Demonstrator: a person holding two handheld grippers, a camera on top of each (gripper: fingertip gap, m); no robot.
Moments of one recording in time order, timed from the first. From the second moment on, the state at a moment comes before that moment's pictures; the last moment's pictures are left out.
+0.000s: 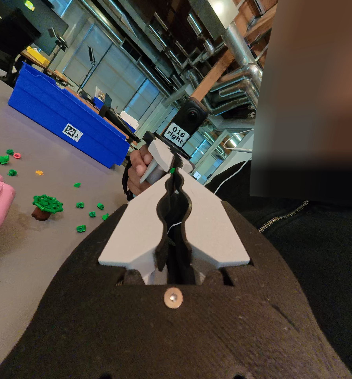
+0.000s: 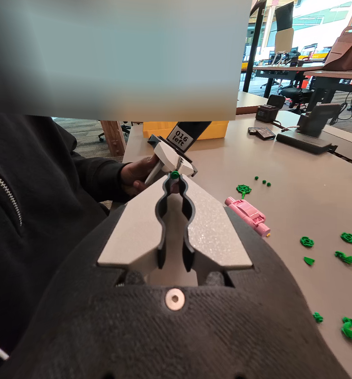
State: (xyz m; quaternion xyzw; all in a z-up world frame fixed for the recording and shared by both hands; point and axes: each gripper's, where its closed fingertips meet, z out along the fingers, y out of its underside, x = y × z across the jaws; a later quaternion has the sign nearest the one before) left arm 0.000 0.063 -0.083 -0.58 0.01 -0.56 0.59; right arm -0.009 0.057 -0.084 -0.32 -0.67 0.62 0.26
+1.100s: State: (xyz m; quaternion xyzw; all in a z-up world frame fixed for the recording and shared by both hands) left arm 0.006 0.063 -0.088 -0.59 0.02 -0.57 0.57; right arm -0.002 0.057 -0.090 -0.23 -0.74 0.56 0.27
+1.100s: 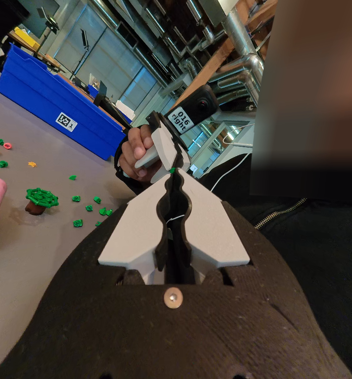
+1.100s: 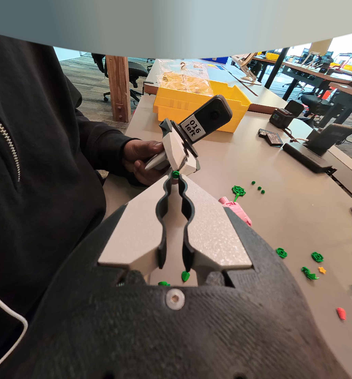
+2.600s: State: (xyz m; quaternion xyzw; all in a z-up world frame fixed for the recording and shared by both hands) left arm 0.005 0.065 -0.092 -0.57 -0.01 -0.63 0.53; right arm -0.007 0.058 -0.096 -0.14 -0.79 0.44 0.40
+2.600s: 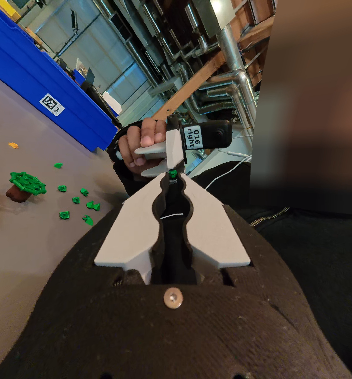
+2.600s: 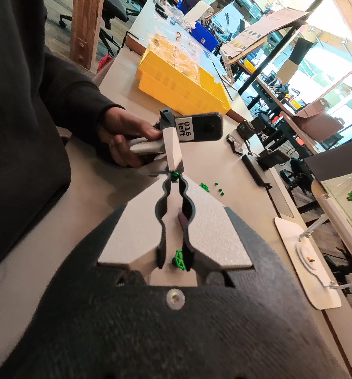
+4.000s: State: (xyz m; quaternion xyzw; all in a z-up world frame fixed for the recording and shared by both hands) left arm -0.004 0.067 -0.095 -0.65 0.04 -0.42 0.63; right arm 0.030 0.221 -0.136 -0.50 -0.70 0.40 0.31
